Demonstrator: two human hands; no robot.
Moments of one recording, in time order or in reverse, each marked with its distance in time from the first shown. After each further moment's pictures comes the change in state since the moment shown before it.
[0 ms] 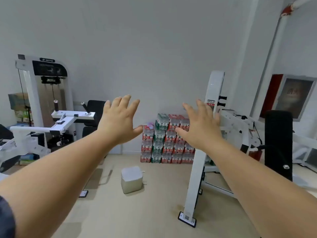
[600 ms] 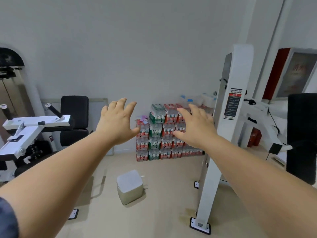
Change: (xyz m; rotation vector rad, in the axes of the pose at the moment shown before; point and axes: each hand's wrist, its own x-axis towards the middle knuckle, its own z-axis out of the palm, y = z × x) left_hand 0.230 -0.102 0.287 -0.072 -0.135 0.071; right_hand 0.260 -0.012 0.241 -0.050 -0.193 0.085
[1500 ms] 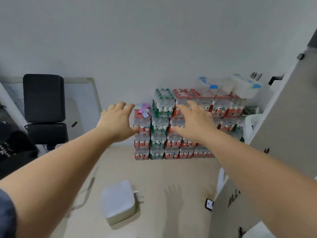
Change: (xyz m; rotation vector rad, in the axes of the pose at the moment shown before) left_hand 0.400 0.017 0.403 -0.071 -0.313 -0.113; right_hand 0.478 0.153 0.304 0.077 -0.235 -0.105
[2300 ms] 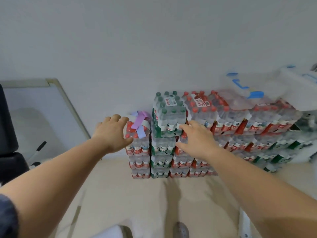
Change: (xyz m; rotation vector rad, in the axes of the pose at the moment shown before) left_hand 0.445 -0.072 0.244 -0.017 -0.286 -0.053; right_hand 0.460 0.125 0.213 0.132 -0.301 0.051
